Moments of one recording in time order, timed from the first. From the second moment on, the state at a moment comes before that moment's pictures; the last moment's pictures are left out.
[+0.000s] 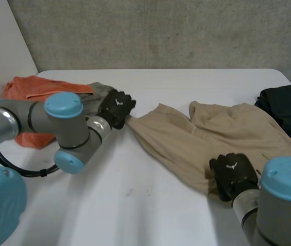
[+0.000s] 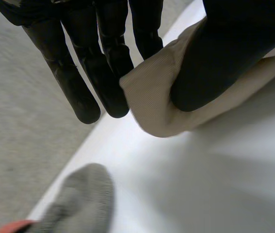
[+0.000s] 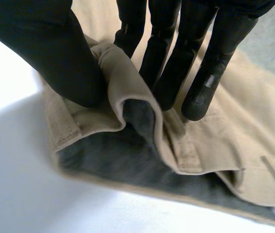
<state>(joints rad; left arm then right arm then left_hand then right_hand) 4.24 -2.50 -1.00 3.39 -1.35 3.71 2.09 -1.26 1.96 -0.26 1.75 2.80 1.15 1.19 1.18 1.19 0.98 0.94 1.17 1.18 1.19 0.98</state>
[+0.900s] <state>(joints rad) 4.14 -2.08 -1.17 3.22 -1.62 3.75 1.90 -1.13 1.20 0.19 1.53 2.45 1.15 1.20 1.19 1.20 0.98 0.99 1.17 1.18 1.19 0.98</state>
